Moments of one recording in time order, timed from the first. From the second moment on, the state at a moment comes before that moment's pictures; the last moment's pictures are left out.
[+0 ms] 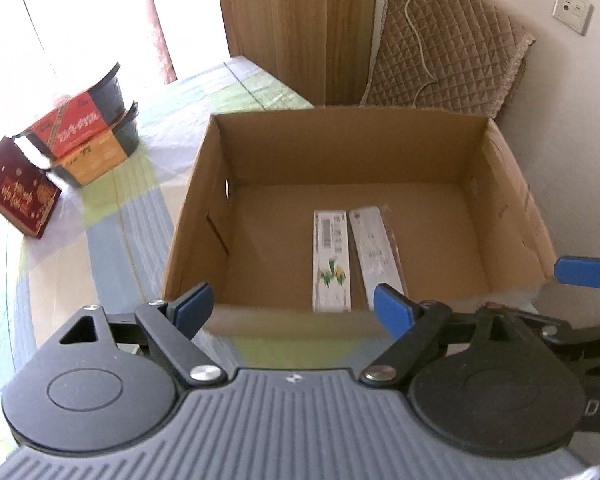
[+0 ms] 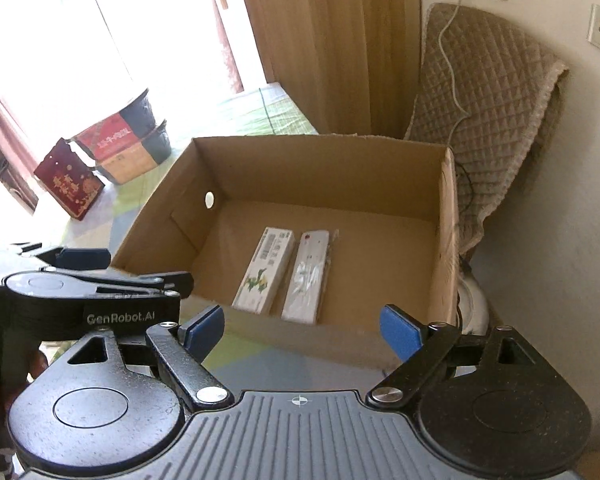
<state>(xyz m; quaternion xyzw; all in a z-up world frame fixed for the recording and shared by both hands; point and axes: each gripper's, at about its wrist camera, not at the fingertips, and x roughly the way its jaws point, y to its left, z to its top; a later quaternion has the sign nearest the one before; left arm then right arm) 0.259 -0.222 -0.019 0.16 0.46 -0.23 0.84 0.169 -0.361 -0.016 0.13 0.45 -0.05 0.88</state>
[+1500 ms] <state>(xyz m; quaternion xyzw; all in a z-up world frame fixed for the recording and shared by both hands) 0.157 -0.136 -0.039 0.12 0.47 -0.16 0.86 0.097 -0.318 -0.035 0.11 0.48 -0.04 0.87</state>
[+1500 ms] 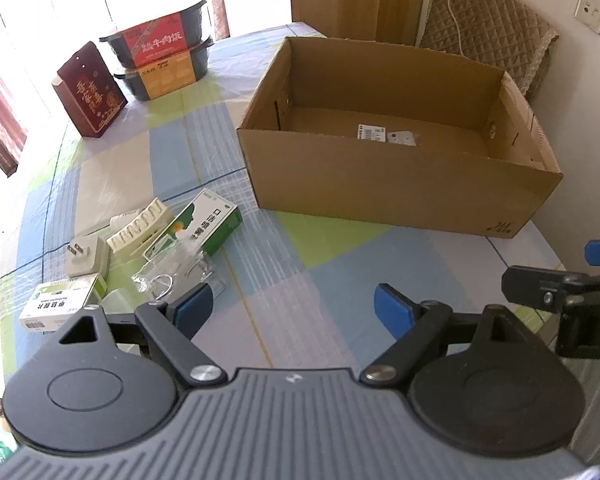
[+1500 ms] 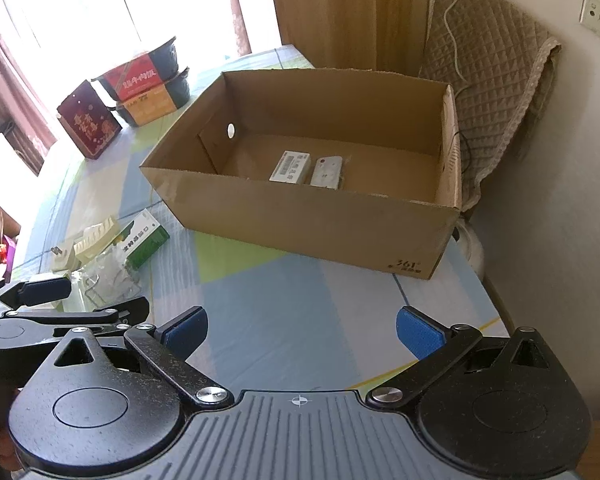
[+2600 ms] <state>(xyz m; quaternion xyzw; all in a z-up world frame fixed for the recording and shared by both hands) 0.144 -0.011 -0.081 0.11 0.48 -0.09 0.87 0.122 -0.274 -0.096 0.12 0.47 0.08 0.87</state>
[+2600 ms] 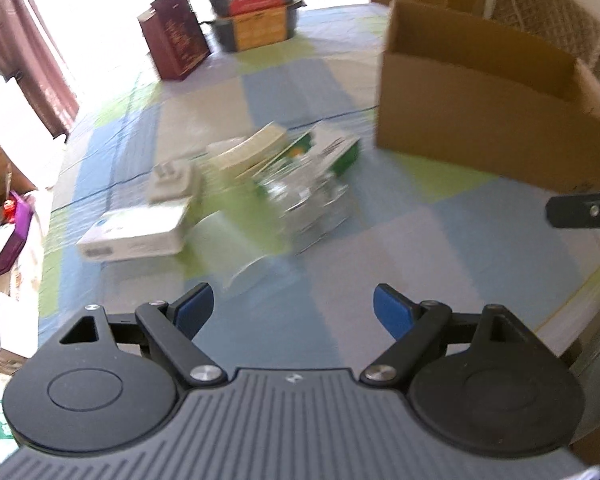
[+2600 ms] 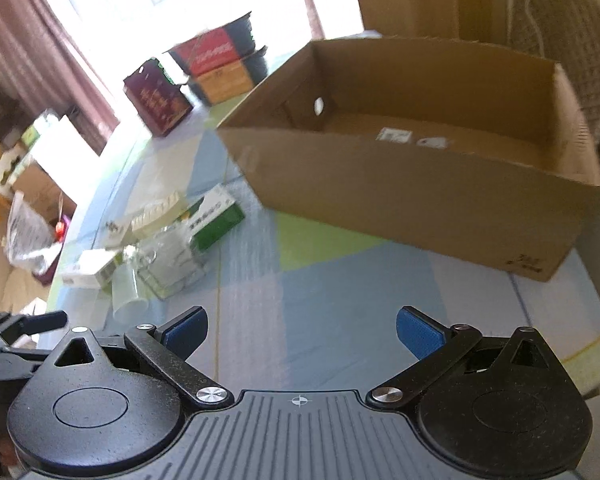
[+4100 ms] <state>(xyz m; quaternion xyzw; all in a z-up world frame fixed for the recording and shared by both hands) 0.198 0.115 -0.137 0.07 0.48 0.00 0.88 0.202 -0.131 -0.181 -0.06 0.44 0.24 0.86</state>
